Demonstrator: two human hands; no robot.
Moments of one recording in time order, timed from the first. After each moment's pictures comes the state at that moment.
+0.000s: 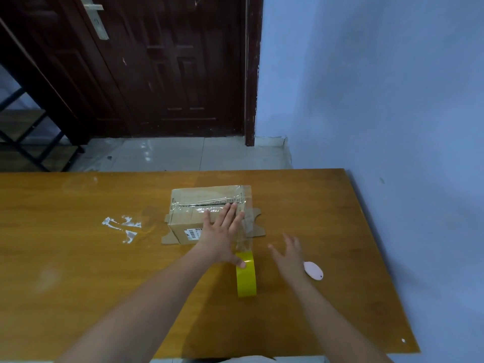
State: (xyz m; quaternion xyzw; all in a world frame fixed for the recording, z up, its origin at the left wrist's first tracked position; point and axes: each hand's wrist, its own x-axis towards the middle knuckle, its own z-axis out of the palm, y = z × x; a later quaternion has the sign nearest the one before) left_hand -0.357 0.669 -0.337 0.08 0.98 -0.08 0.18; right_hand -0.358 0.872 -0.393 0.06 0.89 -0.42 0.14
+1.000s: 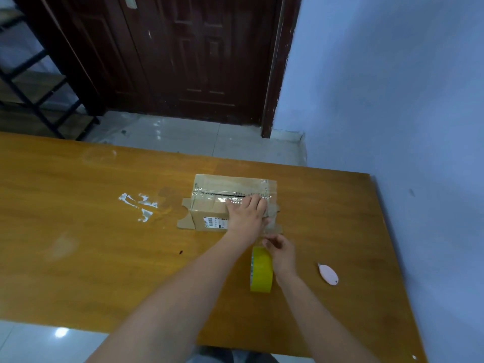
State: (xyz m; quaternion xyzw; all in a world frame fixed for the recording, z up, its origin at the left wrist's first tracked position) left_hand -0.376 0.683 -0.341 -0.01 1.00 0.02 0.04; right_hand -0.348 0.803 -0.392 0.10 0.73 -0.66 0.14
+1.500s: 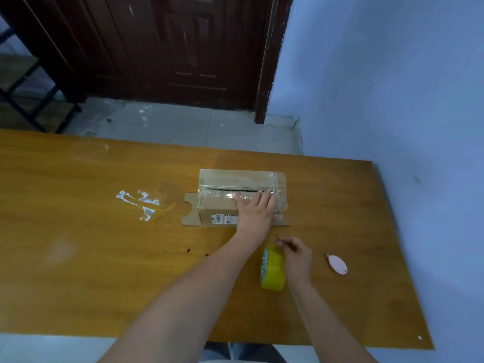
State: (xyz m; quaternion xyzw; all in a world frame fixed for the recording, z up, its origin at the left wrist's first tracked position) left_hand -0.375 0.673 -0.358 0.03 1.00 0.05 0.02; right_hand -0.329 0.801 -0.394 0.14 0.77 -0.62 0.05
